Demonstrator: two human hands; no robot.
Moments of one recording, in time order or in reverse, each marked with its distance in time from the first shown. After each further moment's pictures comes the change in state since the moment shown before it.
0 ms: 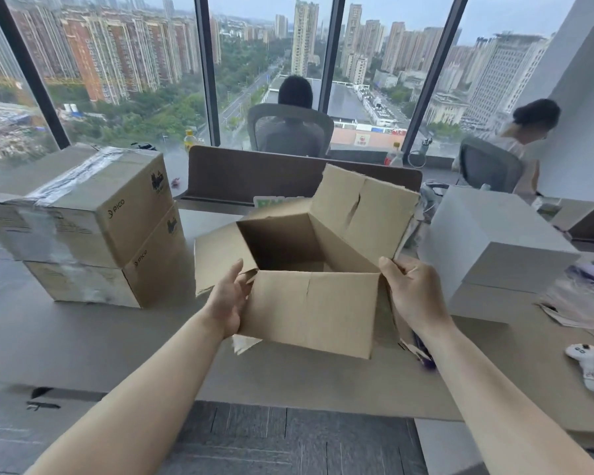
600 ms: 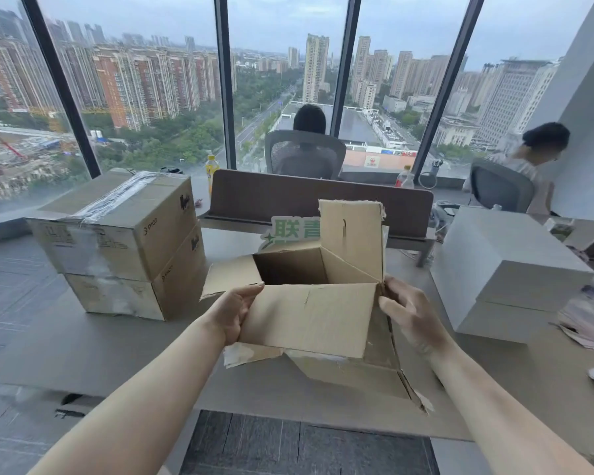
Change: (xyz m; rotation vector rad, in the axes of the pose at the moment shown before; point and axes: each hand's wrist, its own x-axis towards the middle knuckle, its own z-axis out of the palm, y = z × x) left_hand -0.034 0.028 -0.028 0.099 -0.075 -0.070; right_hand -0.022 -0.013 0.008 0.250 -0.391 -0.054
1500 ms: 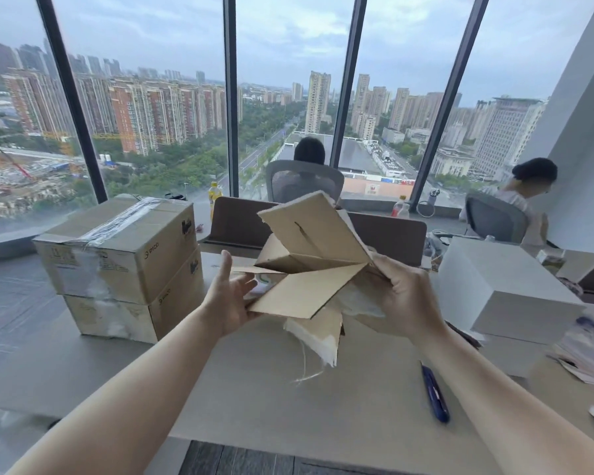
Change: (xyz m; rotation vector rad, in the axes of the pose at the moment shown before) left_hand -0.023 0.058 0.042 -0.164 0.026 0.174; right_hand 0.043 -0.044 -0.021 -0.572 0.317 -0.478
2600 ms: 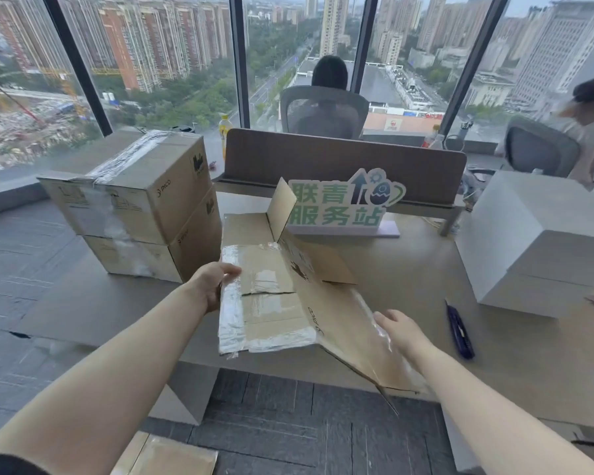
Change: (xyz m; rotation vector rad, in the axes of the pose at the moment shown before) left_hand 0.027 -0.041 -0.117 0.253 0.317 -0.226; right_hand -0.151 0.078 0.106 0.185 -0.628 1.205
